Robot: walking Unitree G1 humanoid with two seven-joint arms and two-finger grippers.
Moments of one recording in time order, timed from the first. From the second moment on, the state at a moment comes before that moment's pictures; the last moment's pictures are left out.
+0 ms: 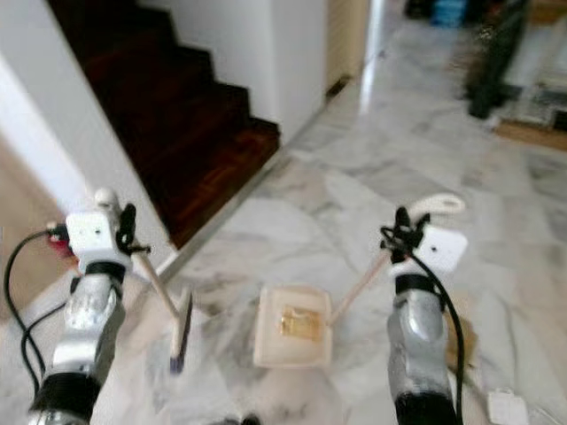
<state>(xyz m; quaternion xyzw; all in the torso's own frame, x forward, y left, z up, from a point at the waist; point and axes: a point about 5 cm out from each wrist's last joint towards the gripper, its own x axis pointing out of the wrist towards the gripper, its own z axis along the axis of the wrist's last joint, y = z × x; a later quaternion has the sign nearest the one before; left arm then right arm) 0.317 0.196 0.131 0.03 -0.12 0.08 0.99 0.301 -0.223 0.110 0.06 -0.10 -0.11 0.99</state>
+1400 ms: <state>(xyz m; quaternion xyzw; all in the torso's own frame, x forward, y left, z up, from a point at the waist) 0.311 0.203 0.130 0.03 -0.10 0.09 0.99 0.313 -0.210 0.123 0.06 -0.11 -0.08 0.99</state>
